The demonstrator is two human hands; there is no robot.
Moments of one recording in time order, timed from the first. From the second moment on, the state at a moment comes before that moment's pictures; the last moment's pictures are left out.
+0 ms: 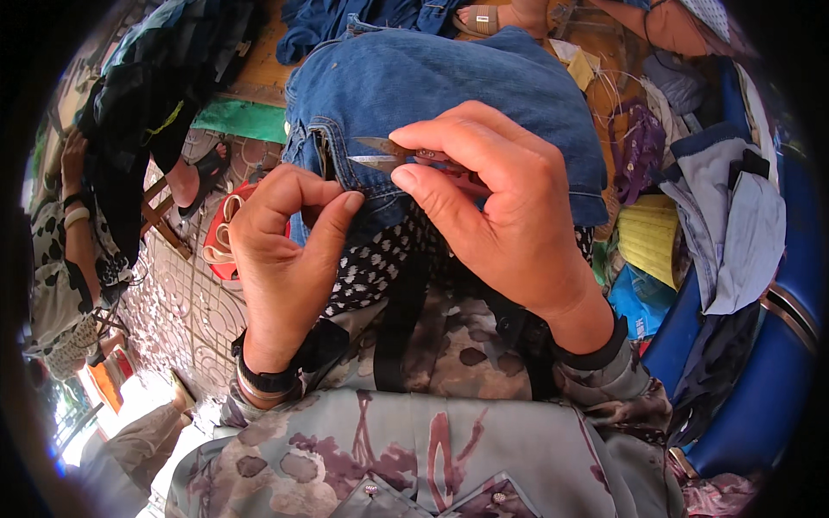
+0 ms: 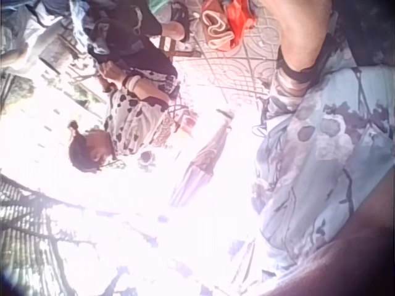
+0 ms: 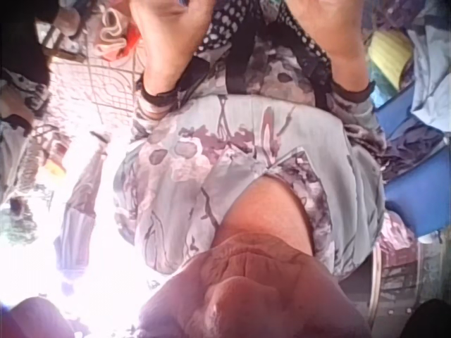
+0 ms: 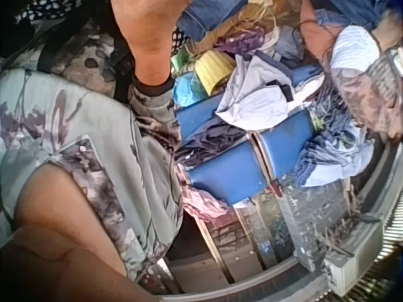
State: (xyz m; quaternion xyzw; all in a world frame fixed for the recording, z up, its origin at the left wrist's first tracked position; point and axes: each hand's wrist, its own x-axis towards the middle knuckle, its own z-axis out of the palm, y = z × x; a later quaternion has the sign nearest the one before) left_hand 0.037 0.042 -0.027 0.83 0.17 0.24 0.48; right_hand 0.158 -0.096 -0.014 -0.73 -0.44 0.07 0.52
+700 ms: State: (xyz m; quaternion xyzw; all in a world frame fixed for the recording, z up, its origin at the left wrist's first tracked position) left_hand 0.020 0.045 -0.027 0.64 0.21 0.18 0.71; right_hand 0.160 -0.106 -0.020 -0.71 -0.42 0.10 0.55
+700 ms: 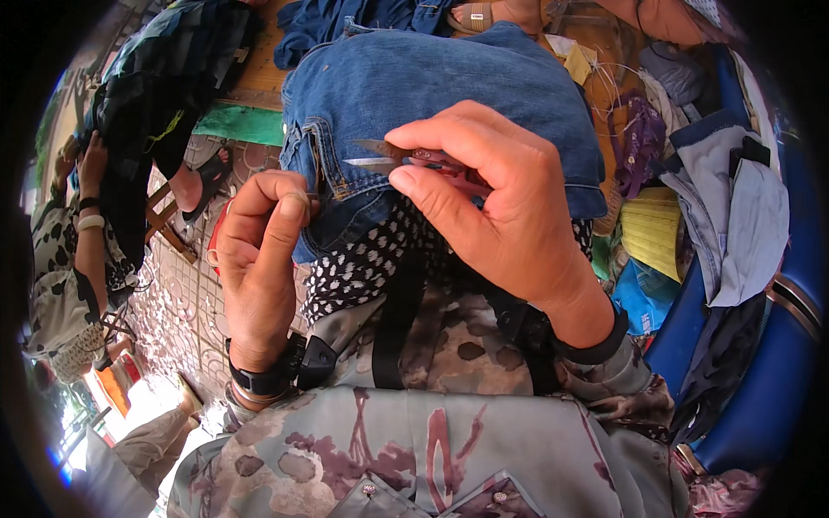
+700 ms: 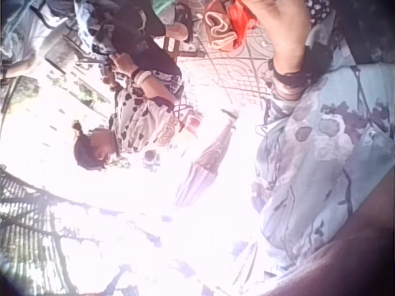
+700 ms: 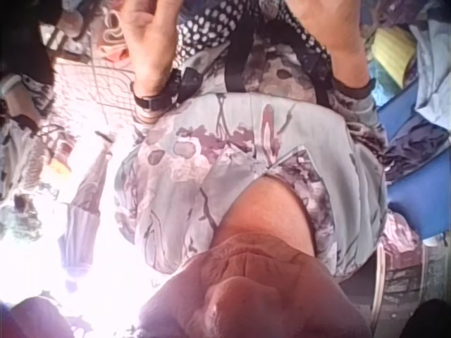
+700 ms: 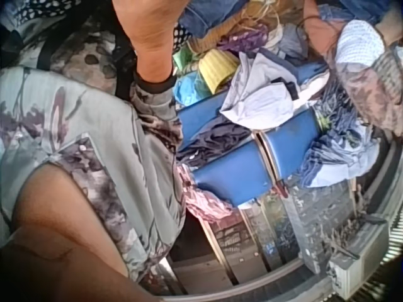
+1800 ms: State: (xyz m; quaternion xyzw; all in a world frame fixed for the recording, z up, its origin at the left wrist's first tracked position) left_hand 0.033 0.066 -0.038 0.46 0.20 0.07 0.86; right_hand 0.136 -0.068 -0.008 -0.73 -0.54 0.07 0.42
